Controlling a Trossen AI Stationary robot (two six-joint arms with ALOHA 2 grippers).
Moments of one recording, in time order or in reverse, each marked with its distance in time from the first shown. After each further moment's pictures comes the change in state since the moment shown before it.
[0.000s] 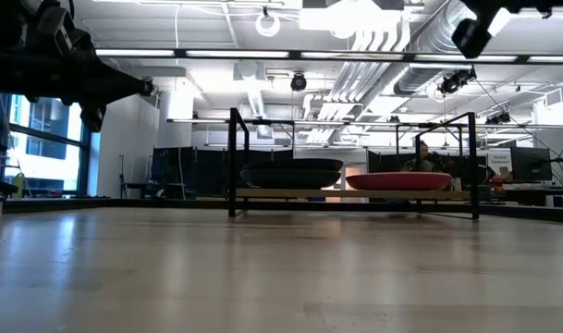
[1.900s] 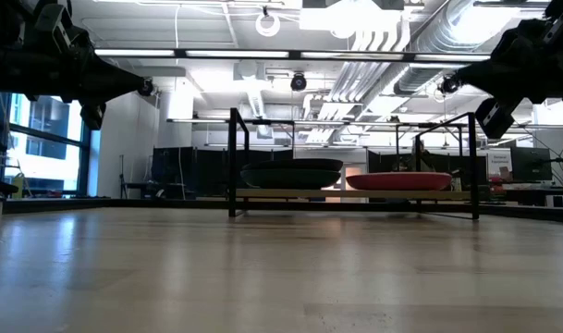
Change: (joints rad) left arm -0.003 -0.017 0.001 0.002 0.003 0.001; right arm -0.072 -0.508 -0.506 0.081 0.030 0.068
